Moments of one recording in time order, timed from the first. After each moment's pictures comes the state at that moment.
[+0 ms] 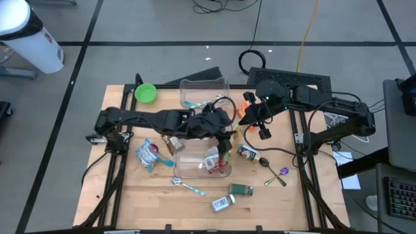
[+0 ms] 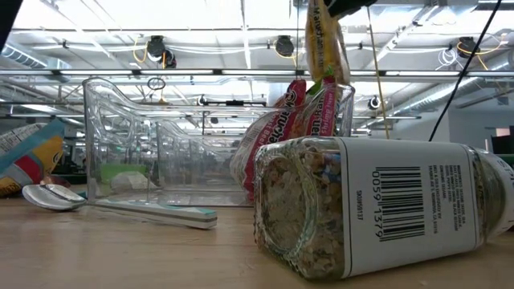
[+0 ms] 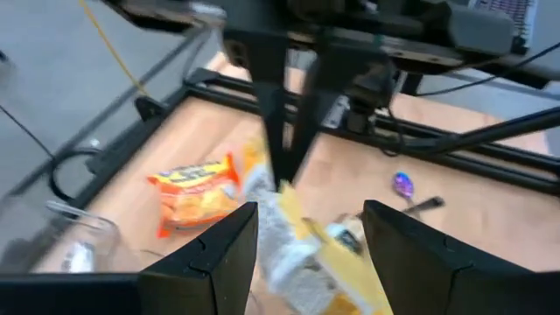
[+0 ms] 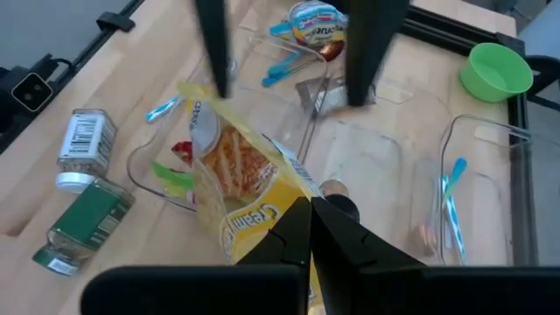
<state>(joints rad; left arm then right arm) -0.12 1.84 1.91 -0.61 -0.38 -0.27 -0.21 1.26 1.38 -0.84 -0.32 -0.46</state>
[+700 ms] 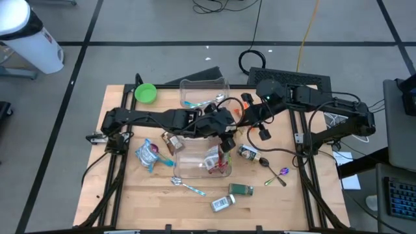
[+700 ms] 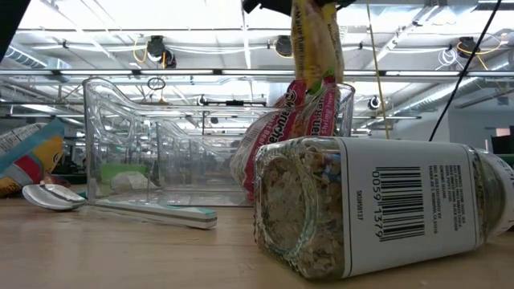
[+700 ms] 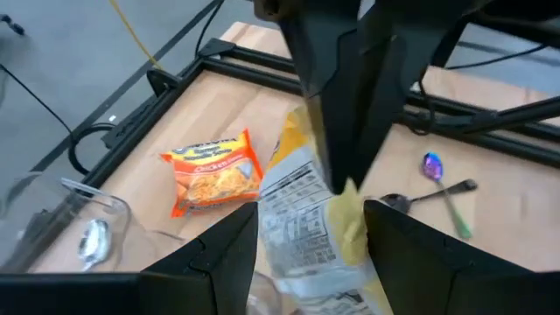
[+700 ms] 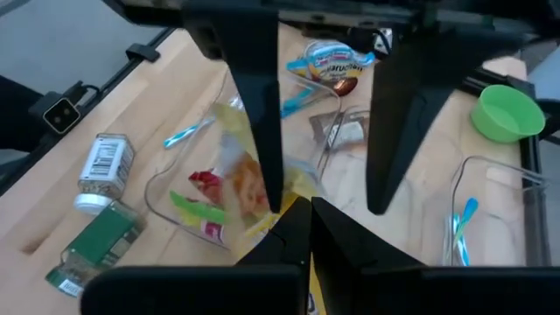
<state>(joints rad) -0.09 1.91 1.97 -0.69 -0.39 -0.29 -0.20 1.26 1.38 -0.78 -0.40 -0.47</state>
